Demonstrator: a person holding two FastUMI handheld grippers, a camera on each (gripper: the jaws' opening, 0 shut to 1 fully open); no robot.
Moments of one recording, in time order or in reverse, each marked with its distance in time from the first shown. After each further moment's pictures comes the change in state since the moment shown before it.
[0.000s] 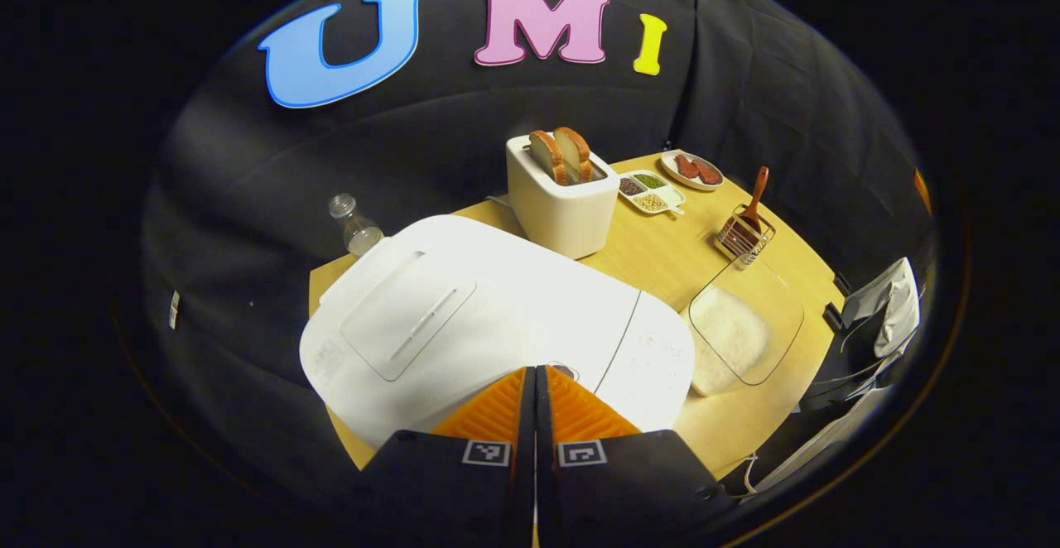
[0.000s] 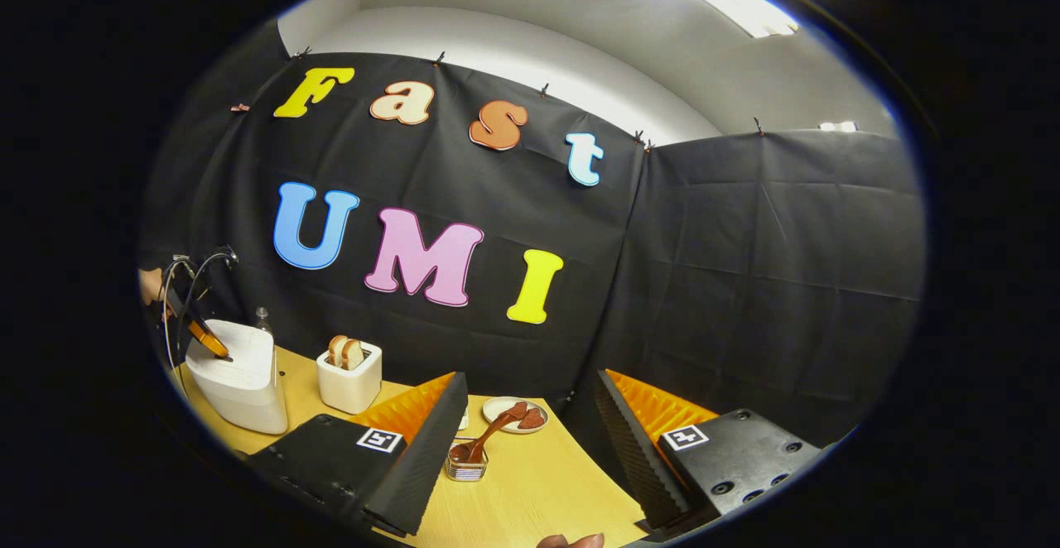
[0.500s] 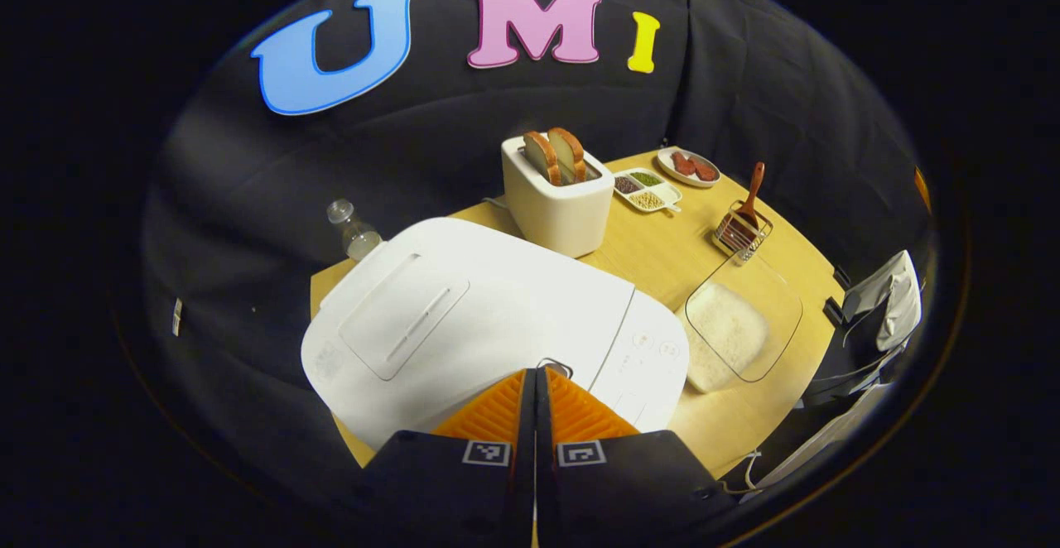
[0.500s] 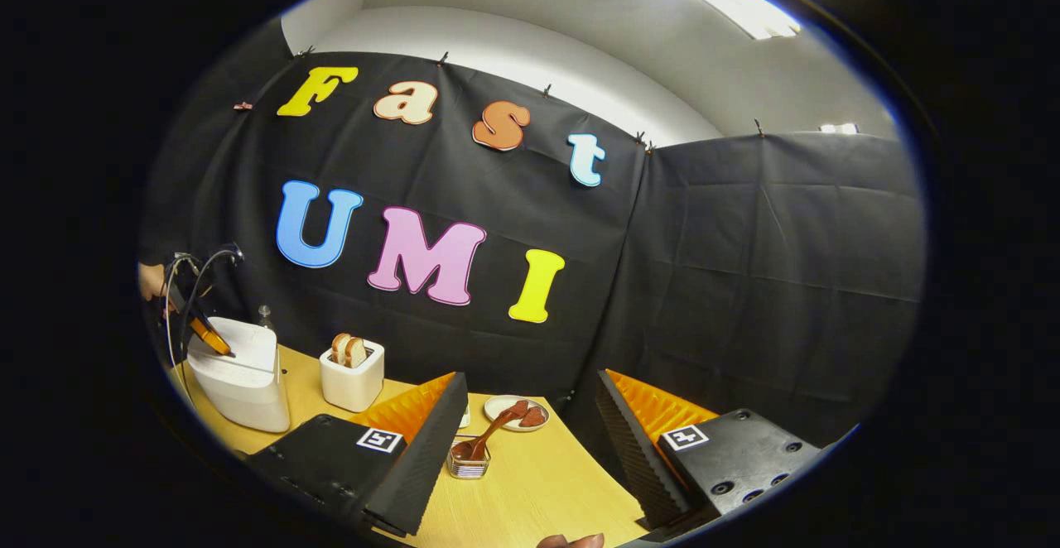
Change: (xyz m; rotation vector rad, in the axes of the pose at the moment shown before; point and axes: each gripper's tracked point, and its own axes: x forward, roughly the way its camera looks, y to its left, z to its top) left arm -0.014 0.007 0.018 0.017 -0.086 0.059; right arm -0.010 0.003 -0.002 -0.008 -0.001 0.001
